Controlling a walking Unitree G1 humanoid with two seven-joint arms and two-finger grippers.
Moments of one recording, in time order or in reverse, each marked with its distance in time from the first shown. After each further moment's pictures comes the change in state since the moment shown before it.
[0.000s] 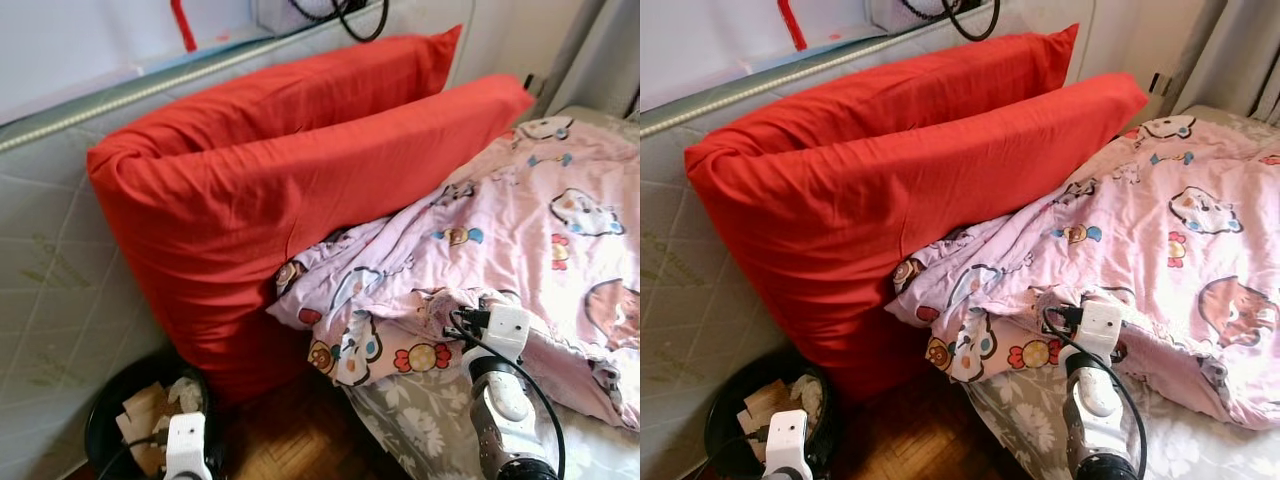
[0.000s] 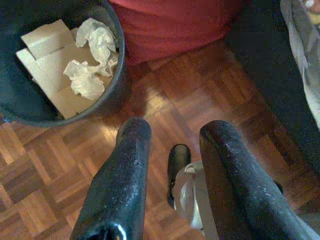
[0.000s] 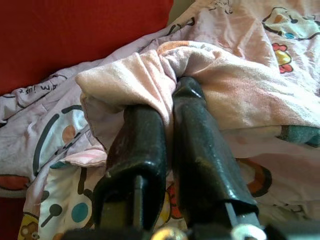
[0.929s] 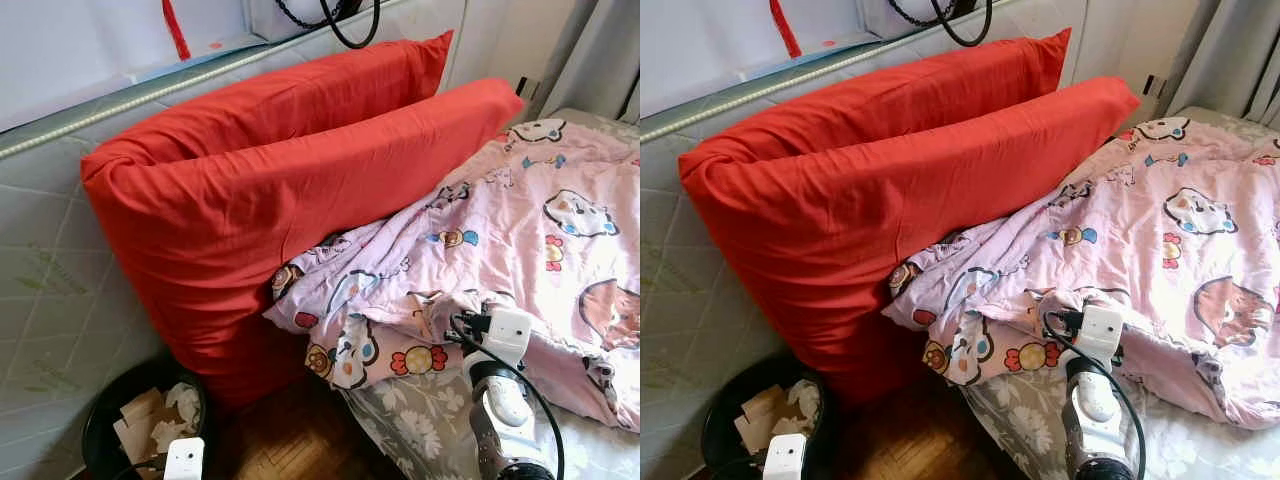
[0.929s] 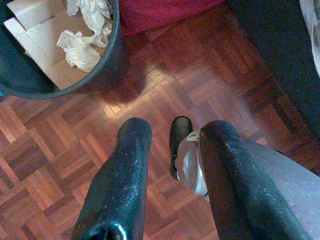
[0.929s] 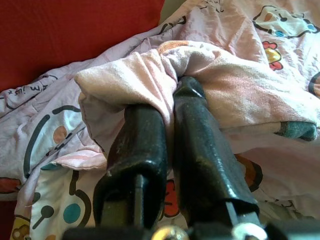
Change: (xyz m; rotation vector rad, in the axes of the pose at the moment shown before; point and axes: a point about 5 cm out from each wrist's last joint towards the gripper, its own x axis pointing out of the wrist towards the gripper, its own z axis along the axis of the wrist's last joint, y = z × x) left arm -0.007 0.004 -0.024 0.027 0.093 -0.014; right arm -0.004 -0.001 -0.004 -0.004 0.004 -0.027
